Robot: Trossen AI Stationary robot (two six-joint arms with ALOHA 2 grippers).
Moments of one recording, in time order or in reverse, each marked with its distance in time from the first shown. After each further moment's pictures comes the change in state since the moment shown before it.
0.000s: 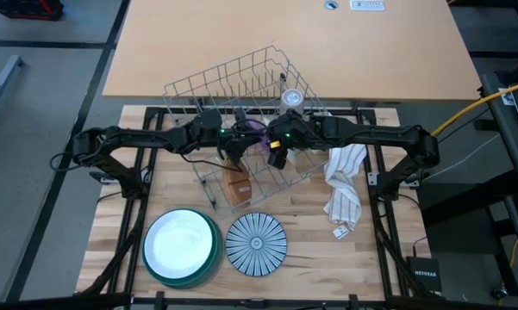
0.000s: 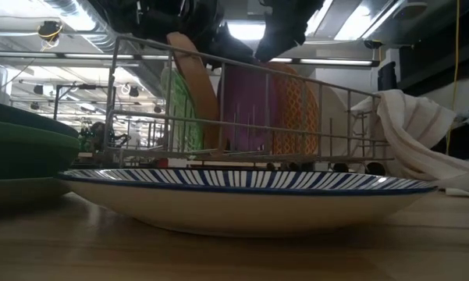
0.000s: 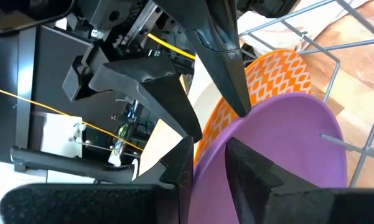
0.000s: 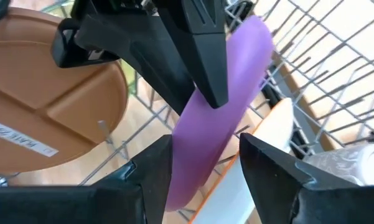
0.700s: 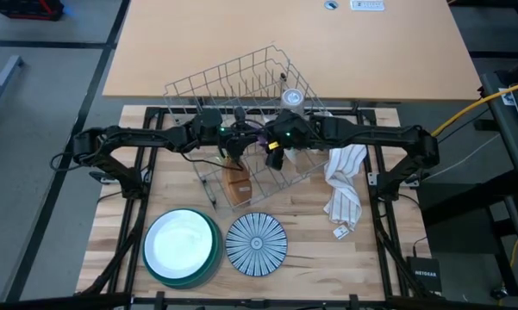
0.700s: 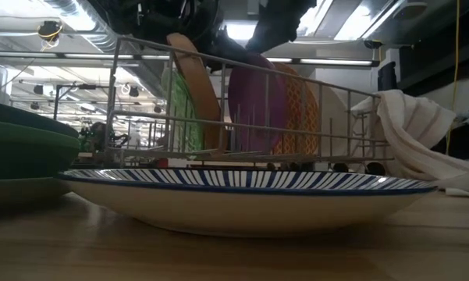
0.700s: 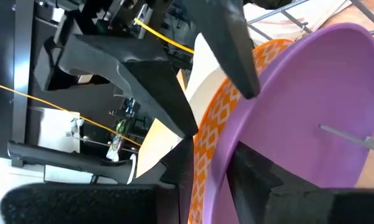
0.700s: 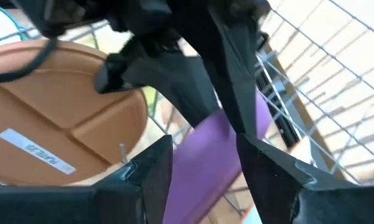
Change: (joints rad) left arm 0.021 0.005 0.002 -0.018 0.001 -0.002; right arm 0.001 0.002 0.000 0.083 -0.040 -0.062
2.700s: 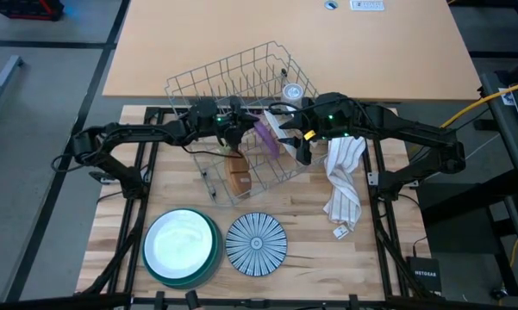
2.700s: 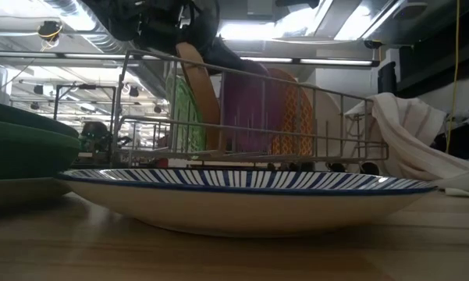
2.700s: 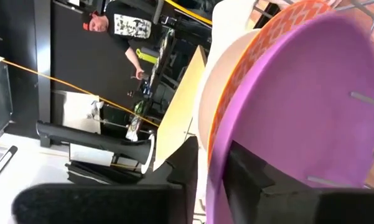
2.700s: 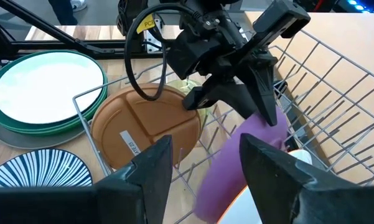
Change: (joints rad) left arm 0.113 0.003 0.000 0.044 -0.007 0.050; right arm -0.040 -0.254 0.000 -0.062 -0.255 -0.069
